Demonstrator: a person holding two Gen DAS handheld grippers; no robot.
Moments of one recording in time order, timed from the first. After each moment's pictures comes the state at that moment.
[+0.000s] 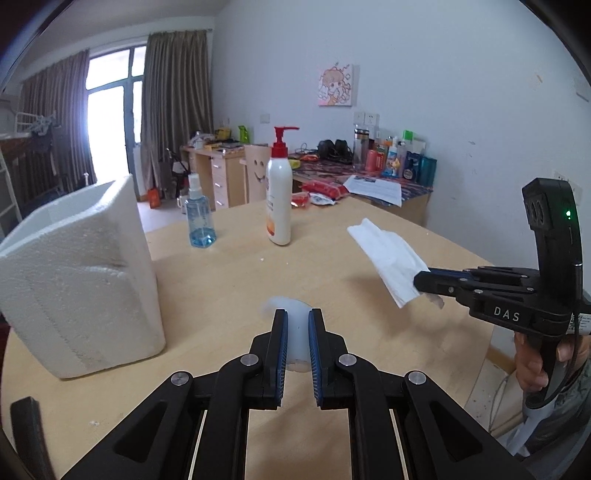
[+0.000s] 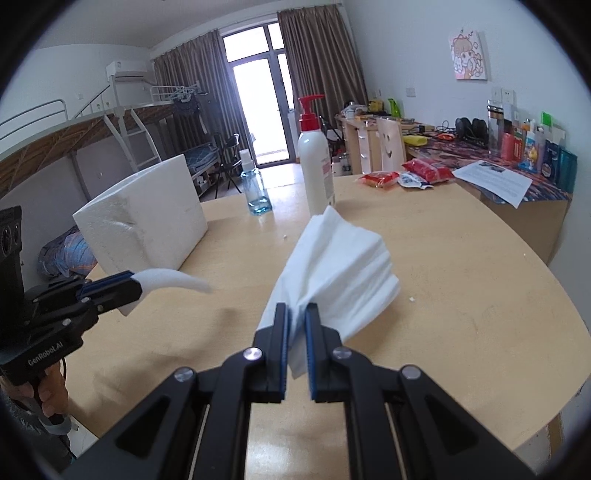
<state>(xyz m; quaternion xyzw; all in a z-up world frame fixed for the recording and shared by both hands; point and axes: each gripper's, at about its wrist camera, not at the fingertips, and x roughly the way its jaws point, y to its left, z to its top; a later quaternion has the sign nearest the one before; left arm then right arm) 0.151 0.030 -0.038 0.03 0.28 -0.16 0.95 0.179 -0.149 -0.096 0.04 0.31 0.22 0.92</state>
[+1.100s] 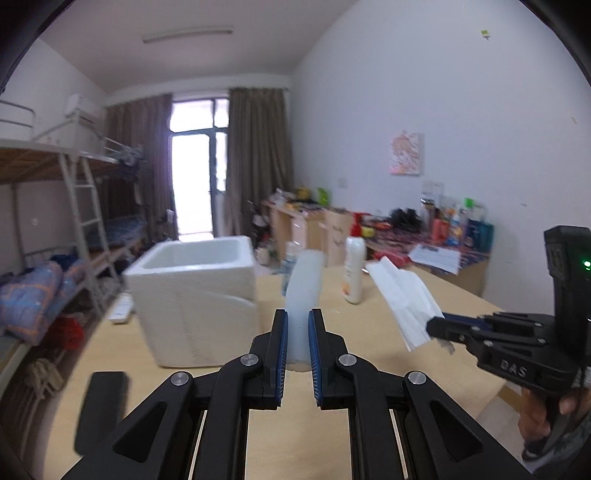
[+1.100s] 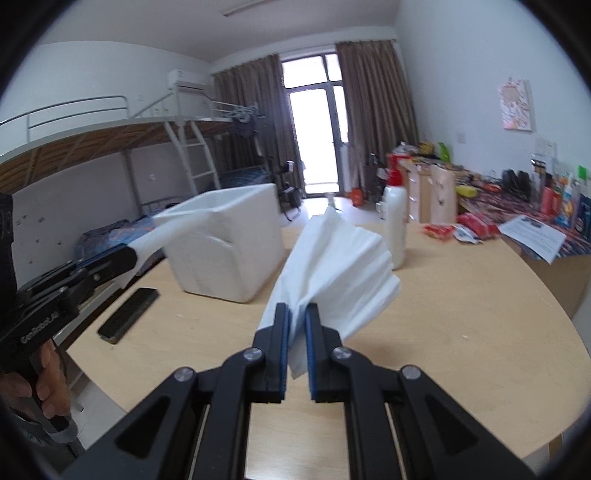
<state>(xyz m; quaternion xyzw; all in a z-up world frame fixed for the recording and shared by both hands) 0.044 0.059 0.009 0.01 0.15 0.01 0.99 0.129 -0.115 -0.059 0.01 0.23 0.31 0.92</state>
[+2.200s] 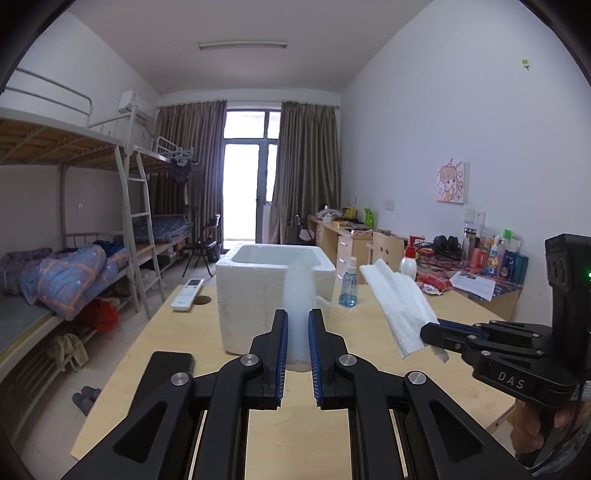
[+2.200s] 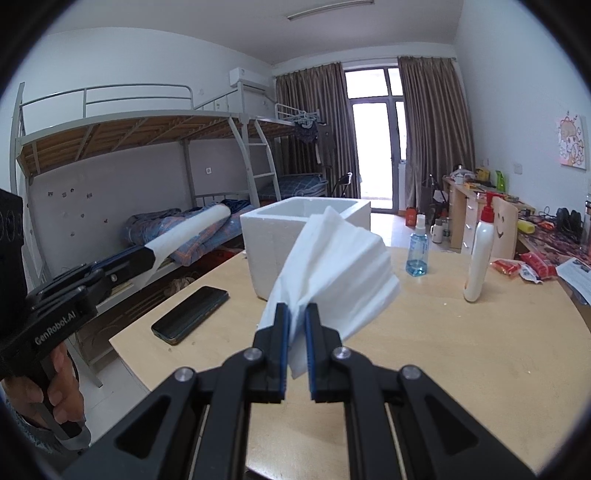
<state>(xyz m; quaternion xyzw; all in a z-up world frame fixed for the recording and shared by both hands) -0.005 0.107 0.011 -0.03 0.12 0.08 0.99 0.091 -0.042 -0.046 -0.02 0.19 0.41 0.89</state>
